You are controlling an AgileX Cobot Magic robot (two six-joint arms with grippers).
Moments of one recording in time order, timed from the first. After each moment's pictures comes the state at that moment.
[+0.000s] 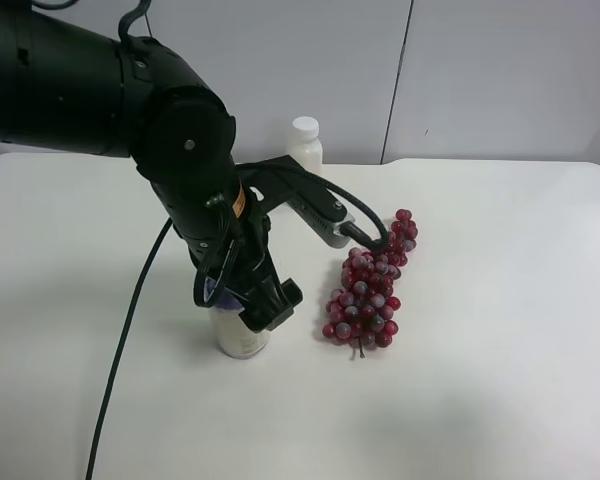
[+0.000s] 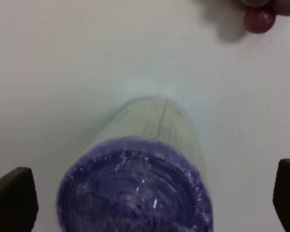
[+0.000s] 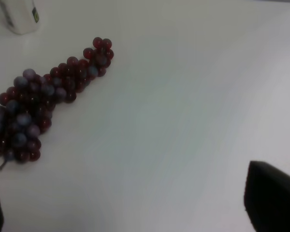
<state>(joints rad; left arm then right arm) -0.87 1.78 -1.15 0.16 0.72 -0.04 0.00 0.00 -0.51 0.16 1.07 -0.17</state>
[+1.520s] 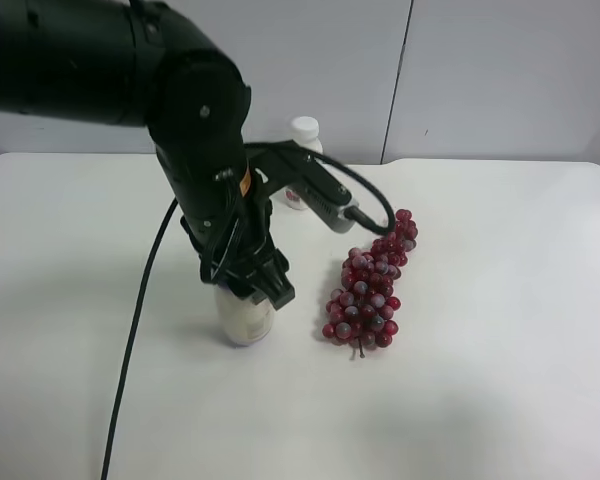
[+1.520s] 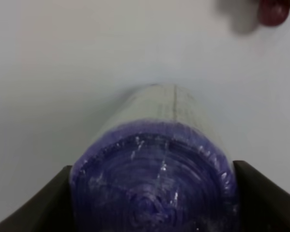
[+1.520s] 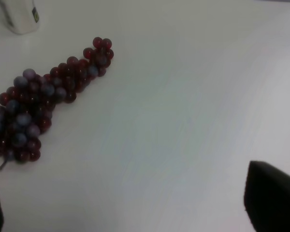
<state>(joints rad) -0.87 1.78 -1.26 0.18 0.87 -0.05 0.00 0.00 -0.51 0.16 1.07 -0.17</state>
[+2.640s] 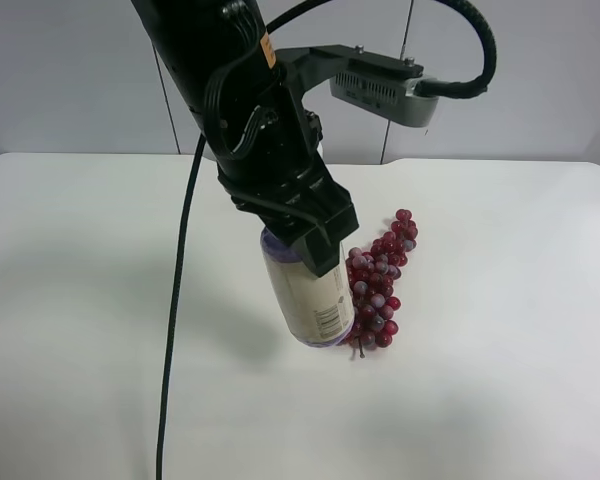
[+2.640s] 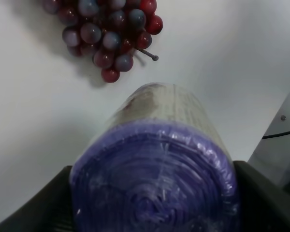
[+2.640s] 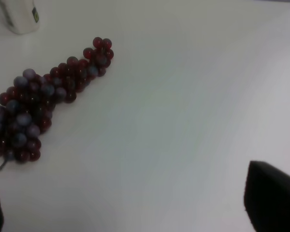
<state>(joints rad) -0.87 1.74 -1.50 -0.19 1.07 0.20 0.00 0.00 -0.51 0.16 1.07 -0.17</state>
